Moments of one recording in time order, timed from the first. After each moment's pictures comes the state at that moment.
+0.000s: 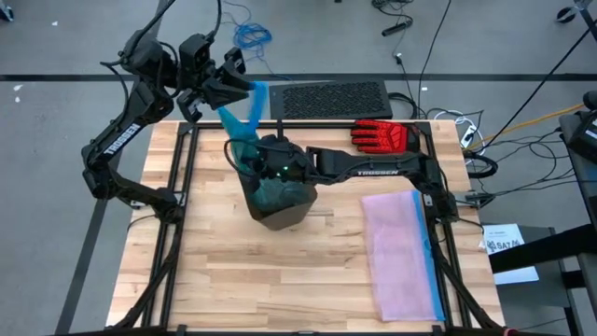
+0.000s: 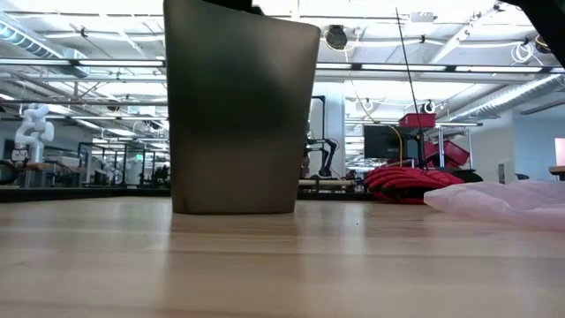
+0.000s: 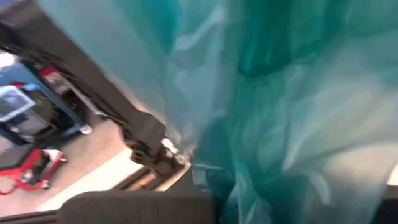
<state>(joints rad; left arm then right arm) 0.67 1.32 1.73 0.08 1.07 -0.57 -0.01 2.09 2.06 -0.32 0.34 0.53</state>
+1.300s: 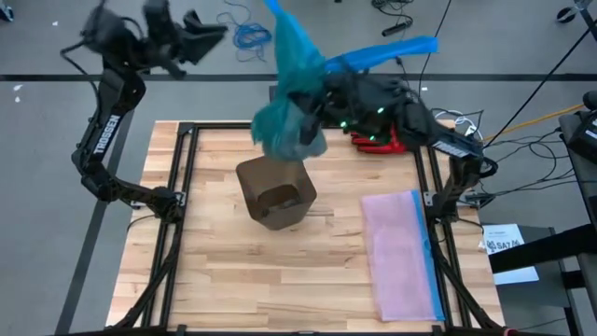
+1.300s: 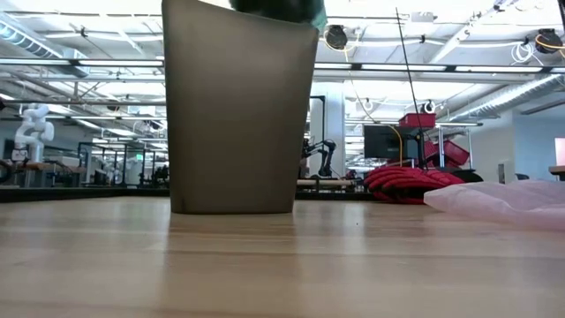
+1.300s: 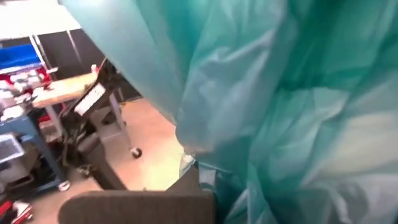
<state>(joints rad) 0.95 1.32 1.87 -0.08 0.88 -0.60 -0.05 1.79 2.35 -0.59 0.42 0.24</state>
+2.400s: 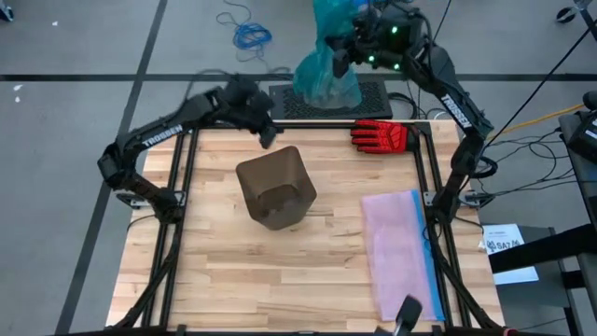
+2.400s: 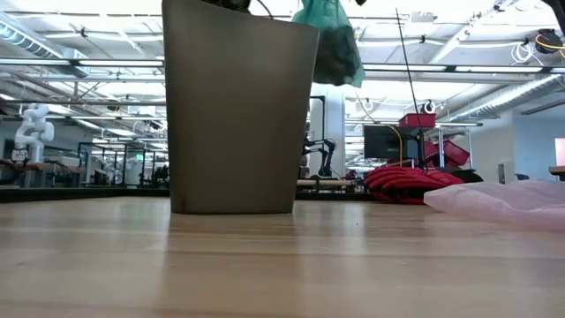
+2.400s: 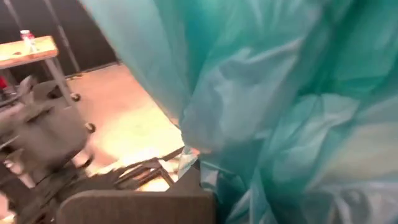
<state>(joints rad) 0.61 1.47 1.46 -0.70 0.40 -0.13 -0.62 1.77 2.35 -0.76 -0.03 0.13</state>
